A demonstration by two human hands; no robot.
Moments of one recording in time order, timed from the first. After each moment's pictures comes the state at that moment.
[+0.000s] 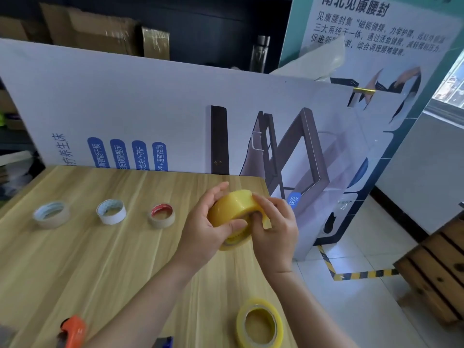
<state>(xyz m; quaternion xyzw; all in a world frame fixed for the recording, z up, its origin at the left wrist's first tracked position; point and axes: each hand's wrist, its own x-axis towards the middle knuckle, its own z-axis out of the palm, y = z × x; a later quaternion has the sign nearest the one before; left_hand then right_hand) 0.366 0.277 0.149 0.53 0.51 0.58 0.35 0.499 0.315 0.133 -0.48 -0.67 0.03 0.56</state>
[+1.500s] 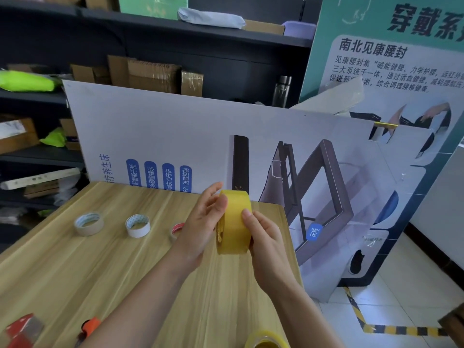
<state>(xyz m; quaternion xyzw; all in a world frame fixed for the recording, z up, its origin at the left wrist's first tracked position) 0.352 0.262 0.197 0.44 0.48 0.62 0.44 0.480 0.280 0.201 -0.30 -0.57 0.61 0.47</state>
